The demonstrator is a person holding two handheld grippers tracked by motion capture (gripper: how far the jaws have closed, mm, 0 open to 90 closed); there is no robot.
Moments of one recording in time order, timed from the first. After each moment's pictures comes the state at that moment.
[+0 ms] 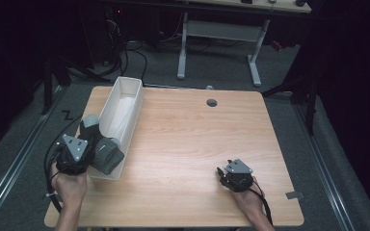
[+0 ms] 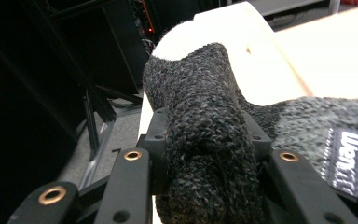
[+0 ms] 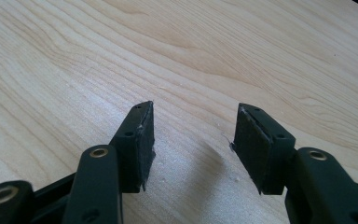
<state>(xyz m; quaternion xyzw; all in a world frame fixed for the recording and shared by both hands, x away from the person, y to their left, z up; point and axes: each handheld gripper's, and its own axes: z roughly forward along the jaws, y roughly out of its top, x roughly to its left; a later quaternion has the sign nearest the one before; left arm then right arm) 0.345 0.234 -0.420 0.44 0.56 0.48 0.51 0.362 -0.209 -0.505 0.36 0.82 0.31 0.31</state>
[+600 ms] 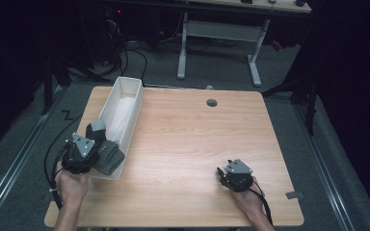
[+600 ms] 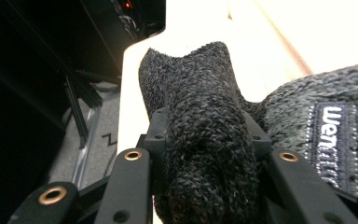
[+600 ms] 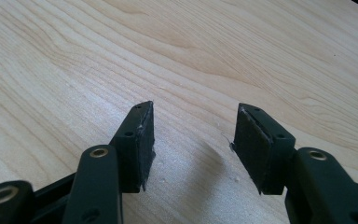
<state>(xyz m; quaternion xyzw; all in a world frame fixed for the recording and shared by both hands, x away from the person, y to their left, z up) 0.356 0.232 -0.433 0.49 0.58 0.44 0.49 0.362 -0.209 -0.505 0.36 0.82 0.31 0.31</state>
